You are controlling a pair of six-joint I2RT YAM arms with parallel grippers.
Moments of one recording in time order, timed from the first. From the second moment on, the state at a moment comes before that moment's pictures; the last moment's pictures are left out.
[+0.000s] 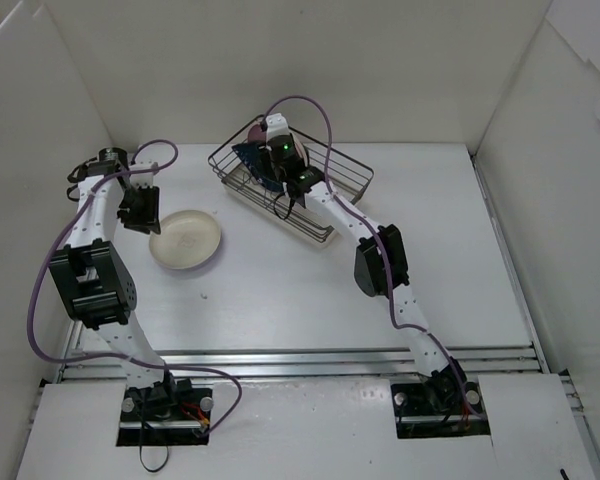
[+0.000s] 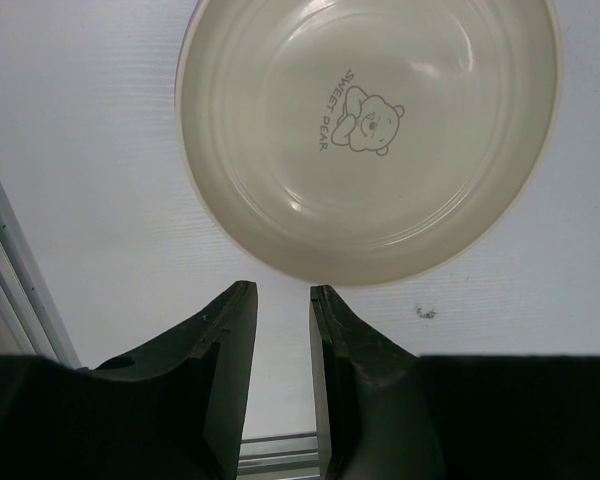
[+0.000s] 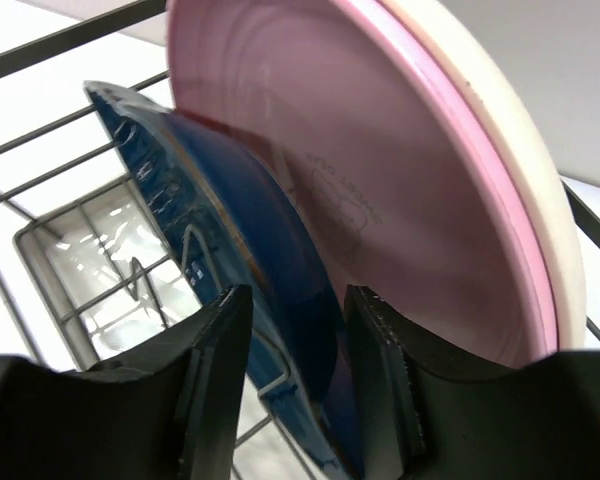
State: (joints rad) left arm 0.22 1.86 1.72 -1.08 0.20 0.19; right arm 0.63 2.57 2.44 -0.23 0.30 0.02
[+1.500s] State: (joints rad) left arm 0.25 1.87 1.72 -1.08 0.21 0.19; right arm 0.63 2.36 2.14 -0.01 0.31 -0.19
